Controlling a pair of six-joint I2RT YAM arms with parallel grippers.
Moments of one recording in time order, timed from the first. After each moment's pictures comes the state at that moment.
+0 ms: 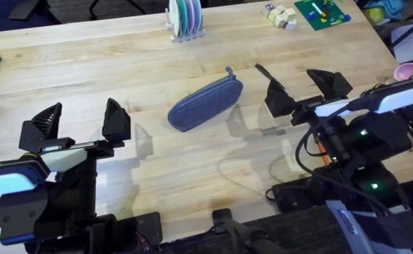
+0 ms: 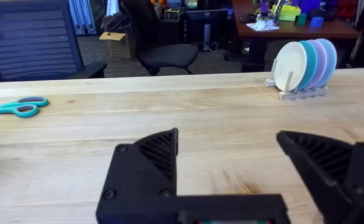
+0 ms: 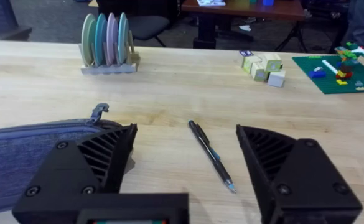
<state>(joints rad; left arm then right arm) -0.01 0.00 0.01 -0.02 0.01 0.00 0.01 0.00 0.01 -0.09 -0.04 0.00</state>
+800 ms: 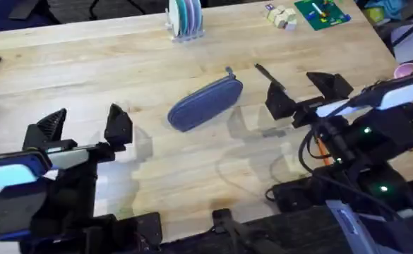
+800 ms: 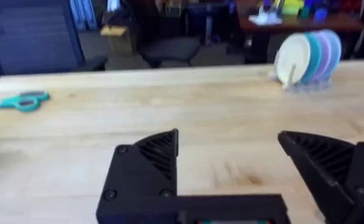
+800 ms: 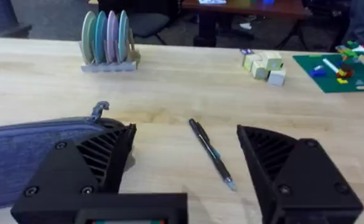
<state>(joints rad) -0.01 0.00 0.05 -0.15 0.01 0.01 0.01 0.00 0.05 -0.20 -0.05 0.00</state>
